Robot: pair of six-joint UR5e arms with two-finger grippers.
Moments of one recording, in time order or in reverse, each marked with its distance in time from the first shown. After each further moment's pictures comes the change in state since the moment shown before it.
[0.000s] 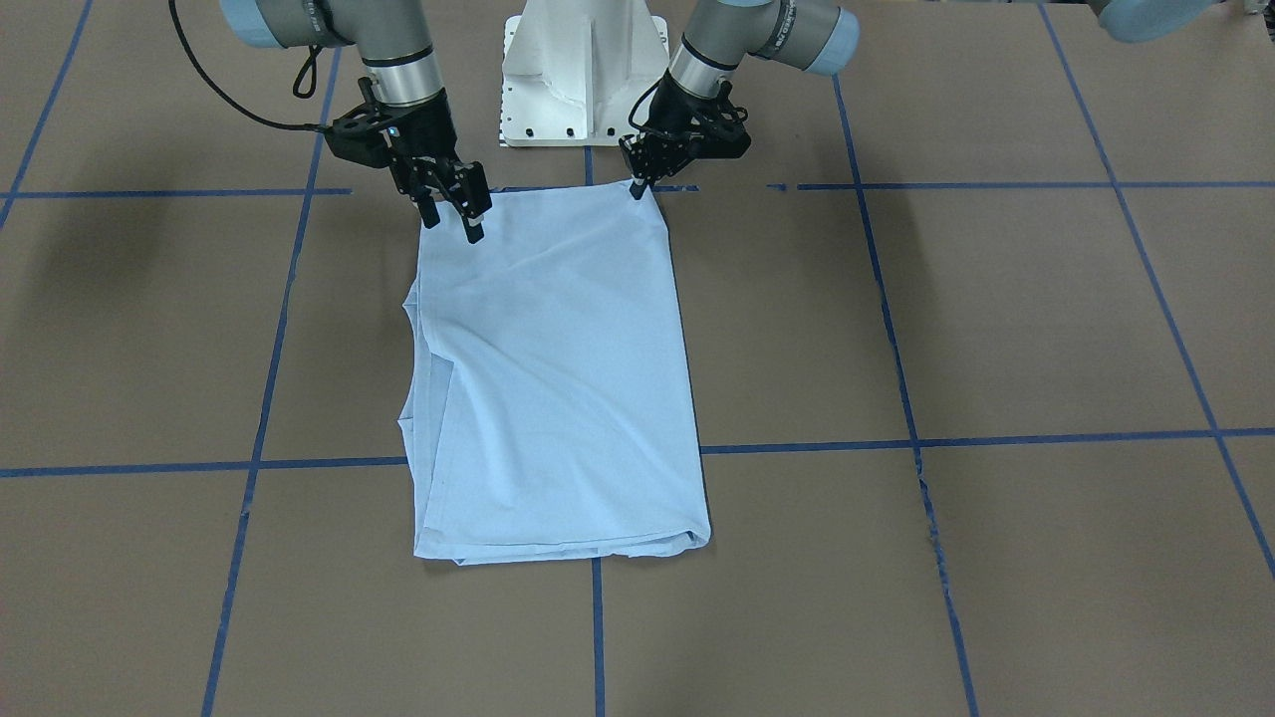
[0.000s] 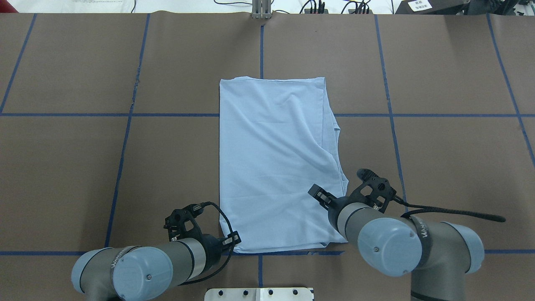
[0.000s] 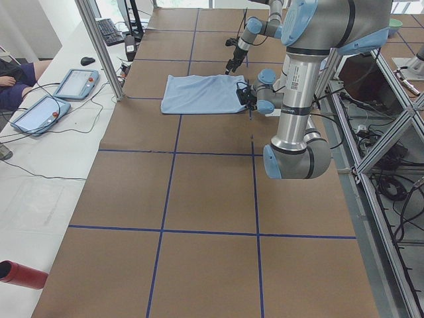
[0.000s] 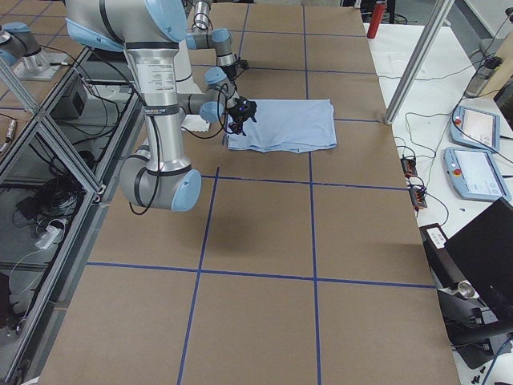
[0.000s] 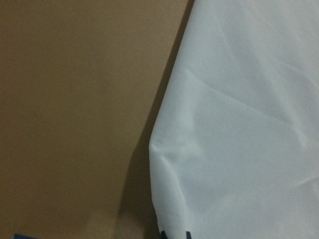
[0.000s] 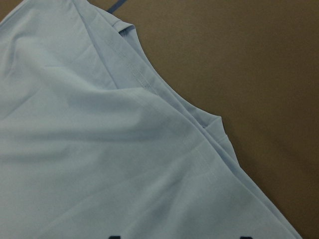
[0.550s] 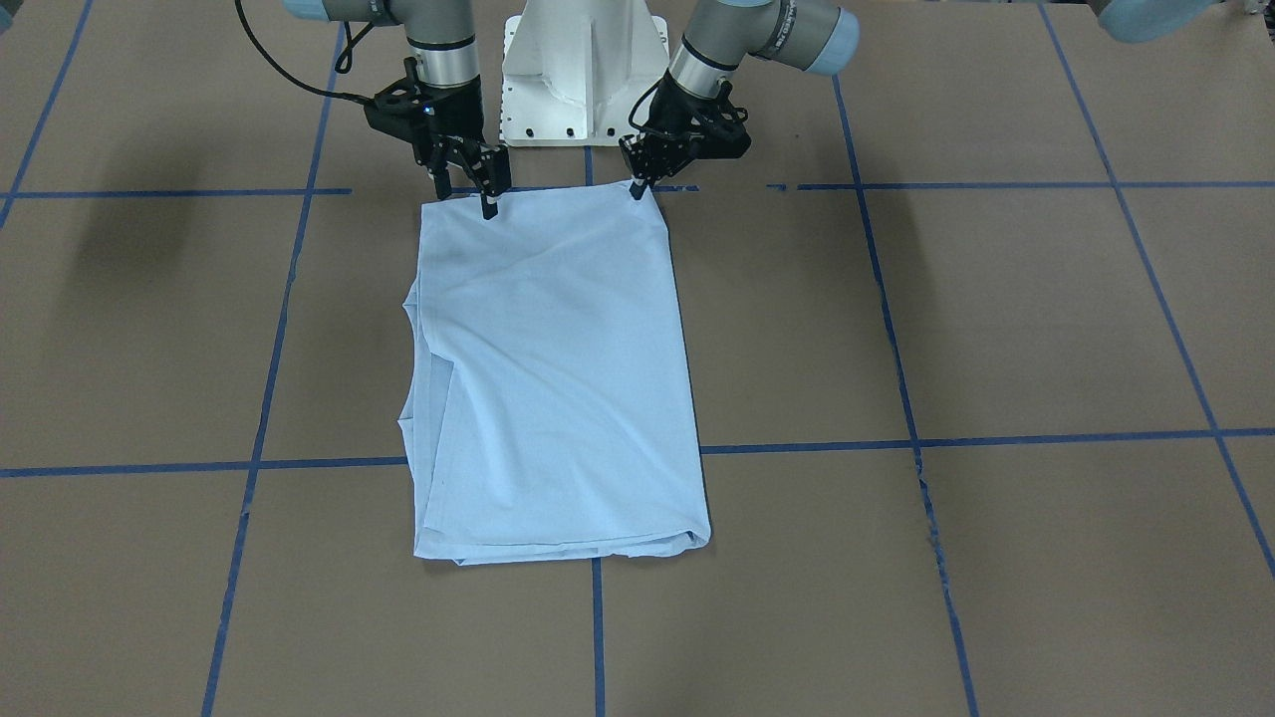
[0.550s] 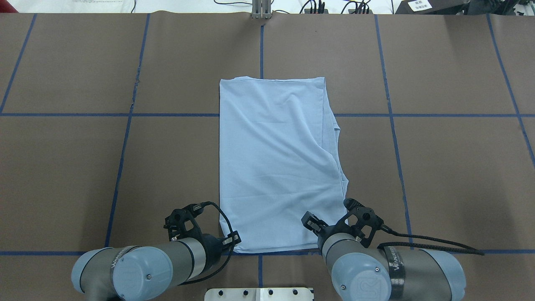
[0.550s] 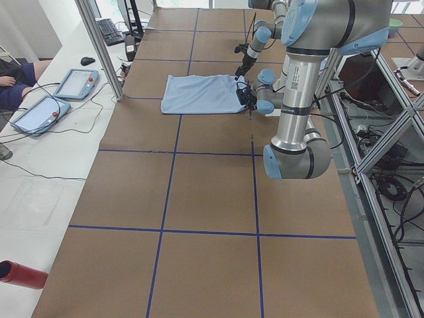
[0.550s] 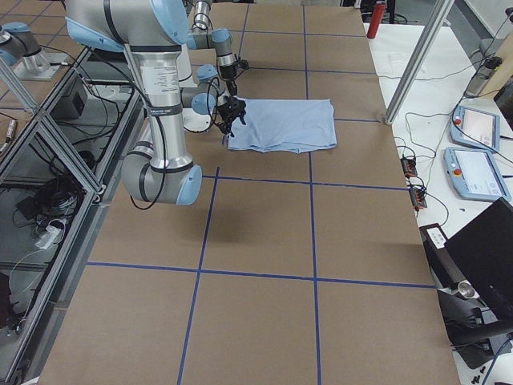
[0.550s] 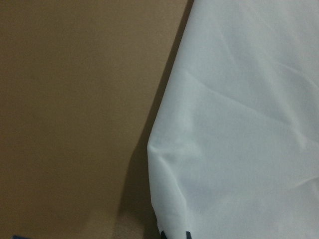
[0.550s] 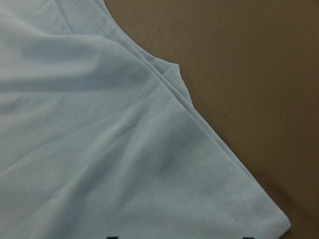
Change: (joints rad) left arm -0.001 0.000 0.000 -0.001 0.000 0.001; right arm -0.109 0.039 -0.007 -0.161 -0.051 0.066
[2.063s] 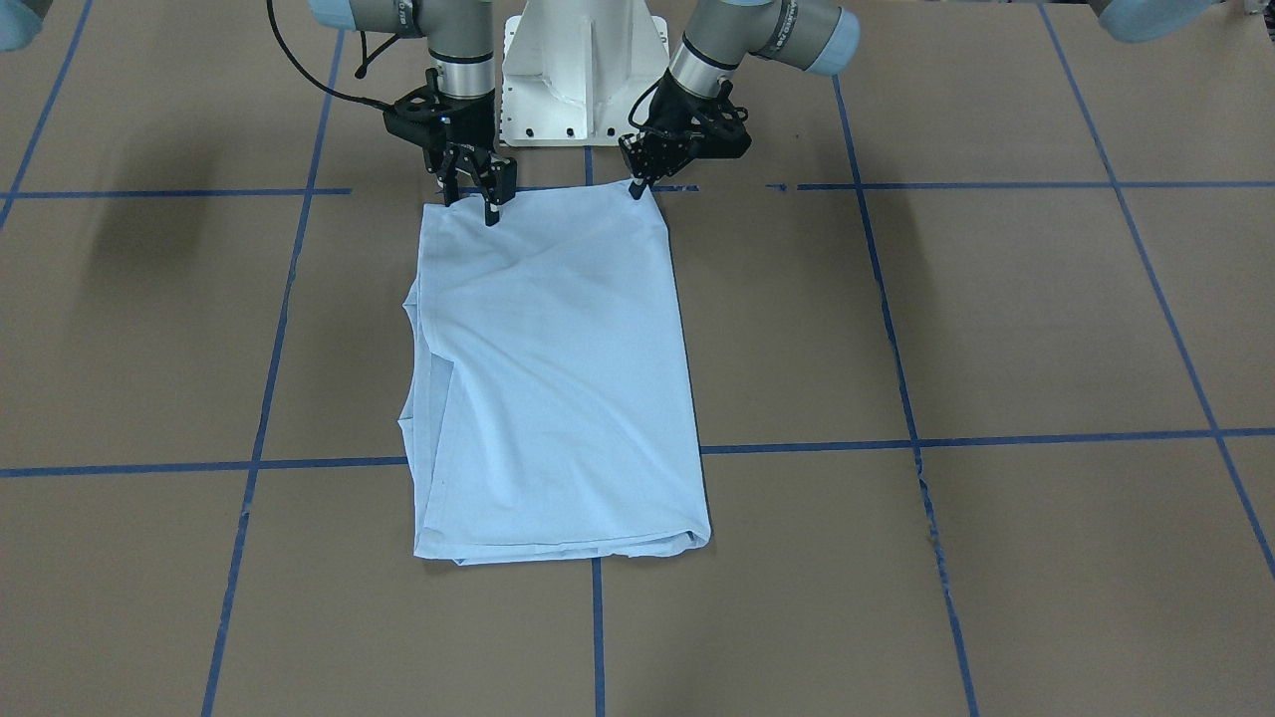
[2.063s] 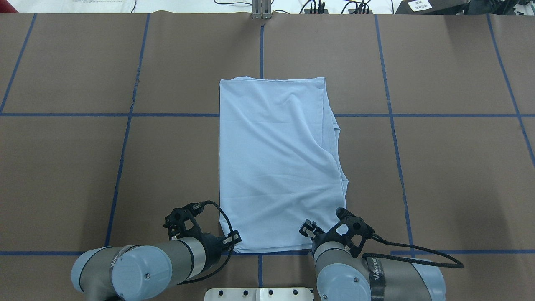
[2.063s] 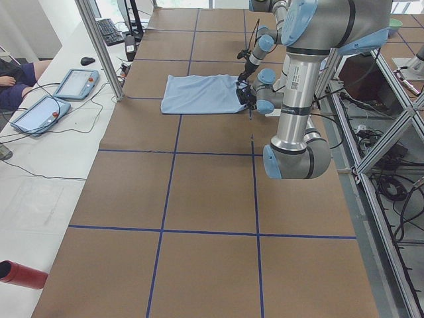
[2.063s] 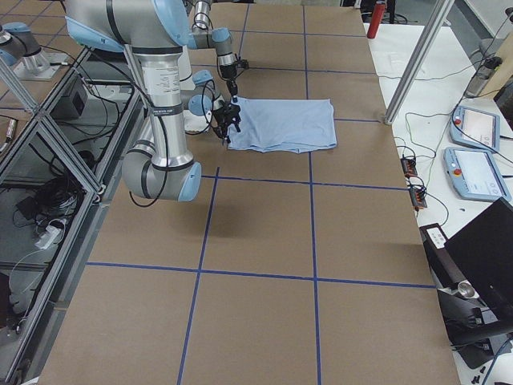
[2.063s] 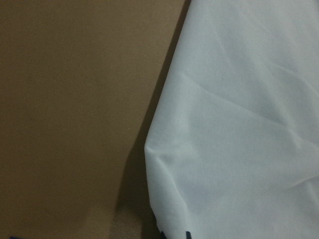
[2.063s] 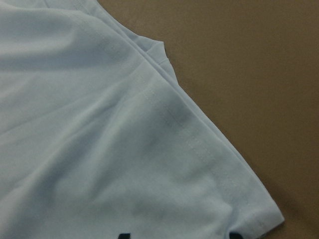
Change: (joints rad) left arm -0.003 0.000 -0.003 -0.005 -0.001 0.002; right arm -0.026 0.039 -0.076 -0.027 -0.042 0.045
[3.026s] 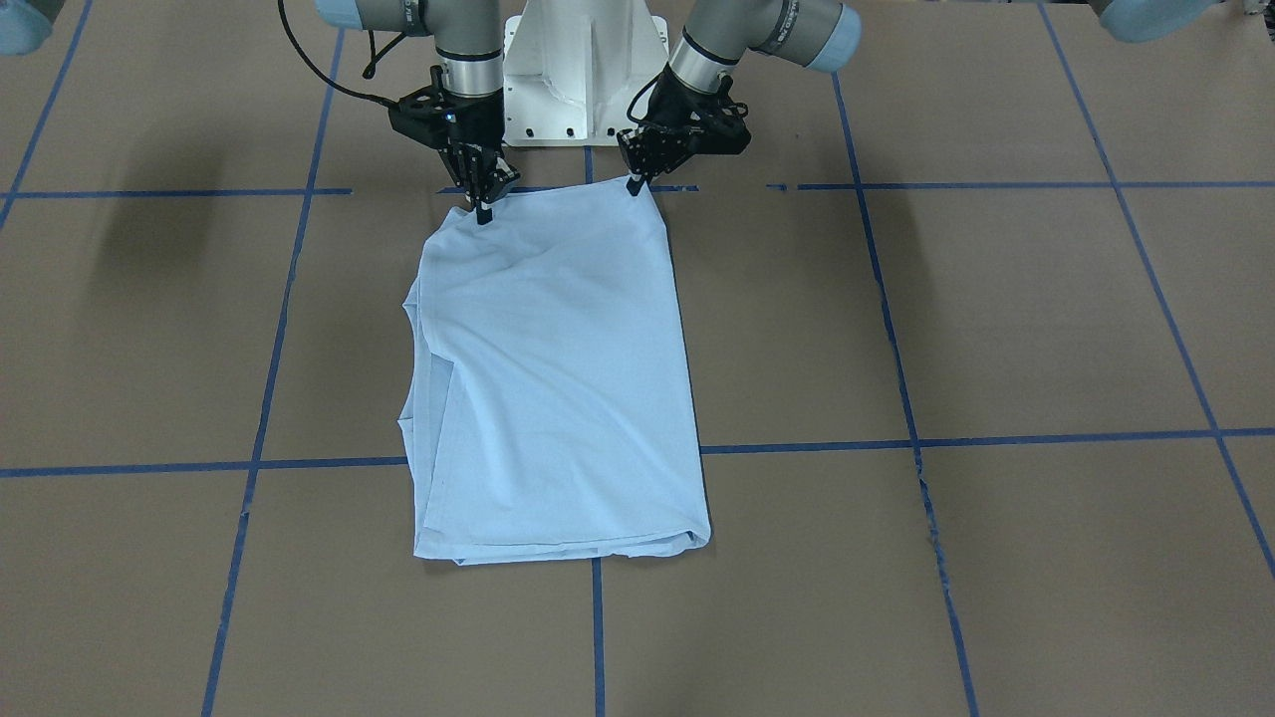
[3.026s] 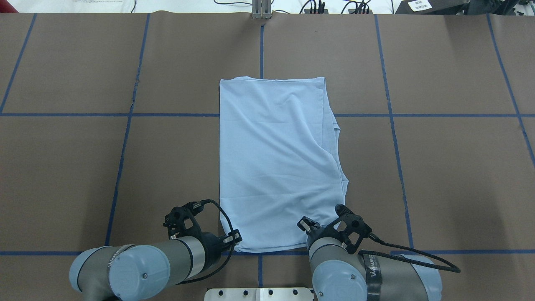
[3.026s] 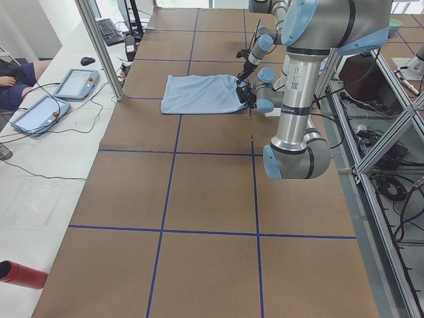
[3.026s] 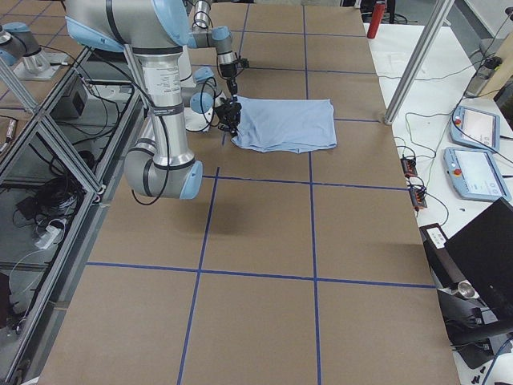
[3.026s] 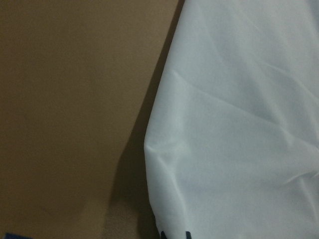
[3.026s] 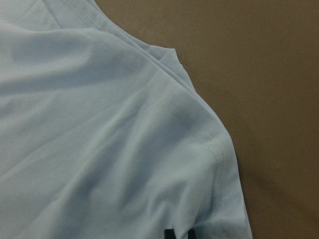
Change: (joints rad) left arm -0.007 0.004 -0.037 0.003 -0.002 0.008; right arm 0.015 0.024 0.010 0.005 -0.013 0.073
